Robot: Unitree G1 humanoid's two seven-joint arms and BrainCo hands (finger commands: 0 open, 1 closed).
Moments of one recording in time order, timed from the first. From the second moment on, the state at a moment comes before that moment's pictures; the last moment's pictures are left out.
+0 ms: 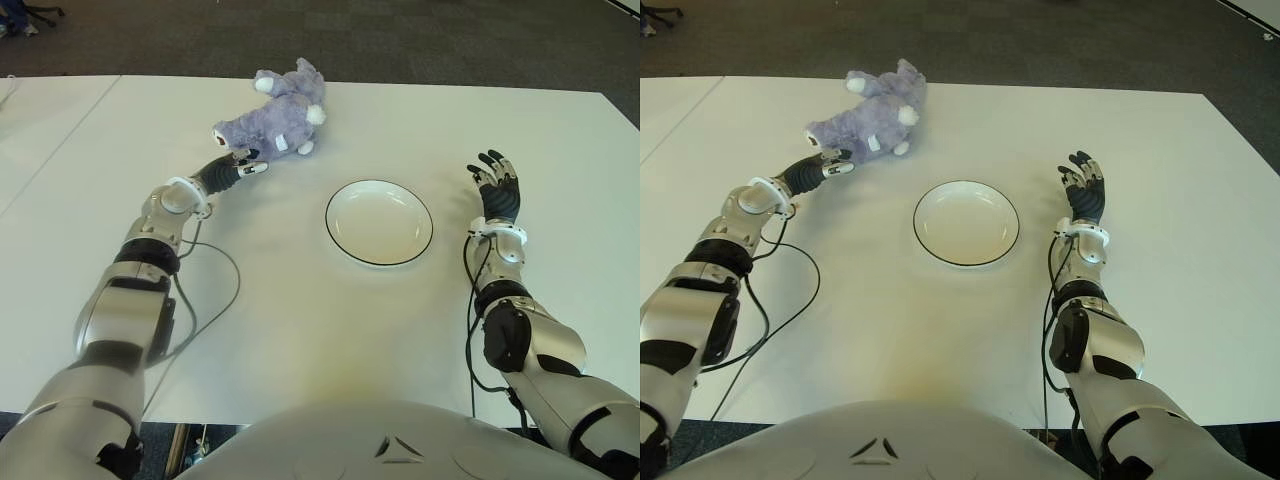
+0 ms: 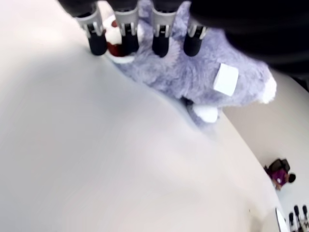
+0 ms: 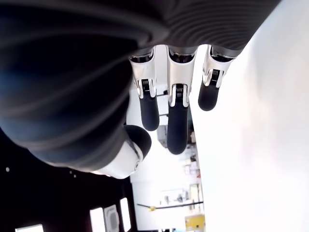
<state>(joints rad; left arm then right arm) -0.62 0.50 -0.13 0.94 0.29 -0.32 -0.44 -0.58 -0.22 -0.50 1.22 0.09 -0.61 0.11</state>
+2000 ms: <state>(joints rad) -0.20 0.77 0.11 0.25 0.37 -0.53 -0.05 -0.59 -0.23 -0.50 1.22 0.10 -0.61 0.12</state>
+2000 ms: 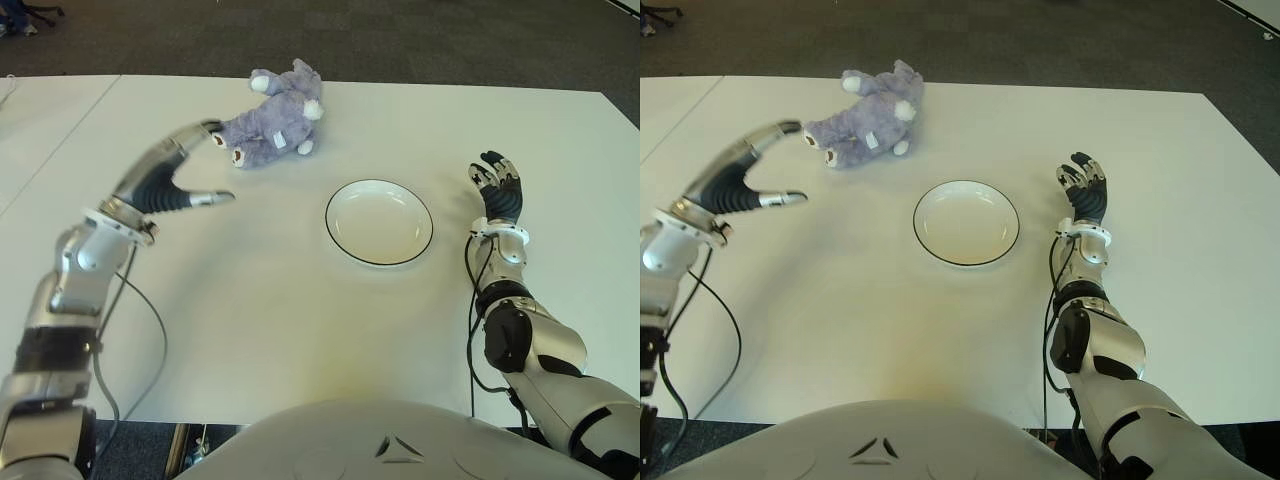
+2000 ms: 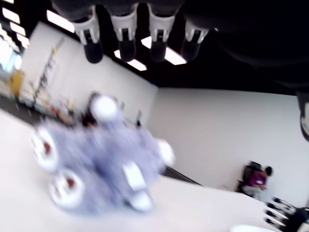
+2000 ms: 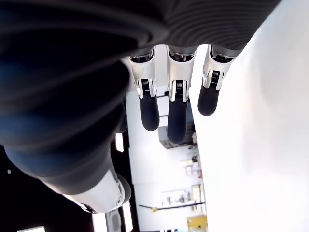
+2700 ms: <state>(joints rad) -0.64 0.84 0.06 1.05 0.52 -0.44 0.48 -0.58 -0.23 -0.52 1.22 0.11 -0.61 0.12</state>
